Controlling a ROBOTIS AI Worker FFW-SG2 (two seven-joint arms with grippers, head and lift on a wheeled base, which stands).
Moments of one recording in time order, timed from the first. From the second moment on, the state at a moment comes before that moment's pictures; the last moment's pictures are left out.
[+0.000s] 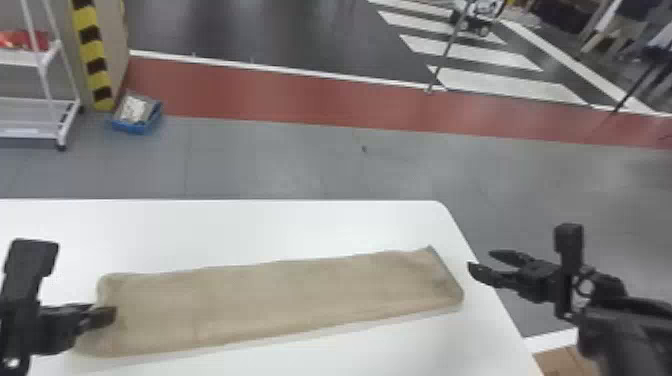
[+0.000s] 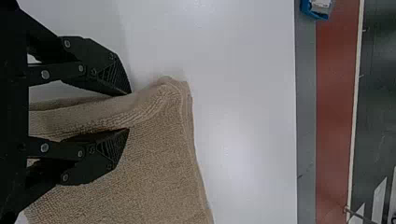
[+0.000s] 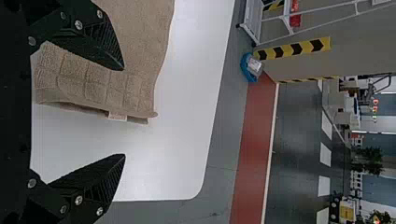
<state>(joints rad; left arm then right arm) -0.12 0.20 -0.10 -1.39 0.10 0.82 -0.33 -0.27 -0.48 -0.64 -0.81 0.30 0.05 1.06</state>
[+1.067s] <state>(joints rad) -0.11 0.24 0.01 -1.46 0.10 0.95 -0.37 -0.27 -0.46 -0.63 -0.82 0.30 0.06 1.08</state>
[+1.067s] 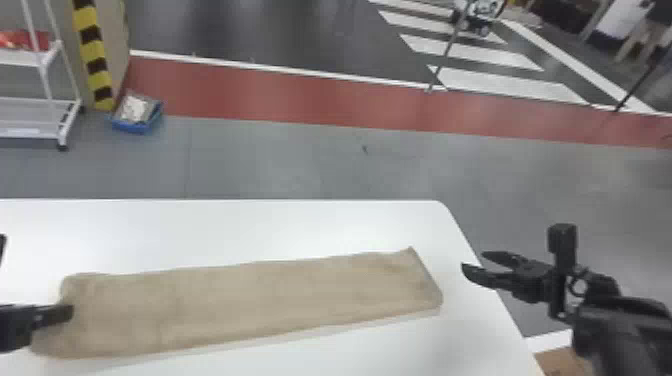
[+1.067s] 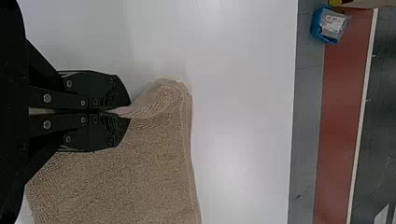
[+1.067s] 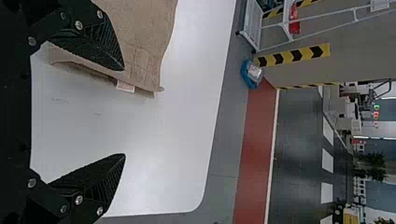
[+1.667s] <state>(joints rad) -0.10 0.23 0.13 -1.59 0.26 1.16 -0.44 -0.23 -0.32 -0.63 -1.00 0.30 0.10 1.13</state>
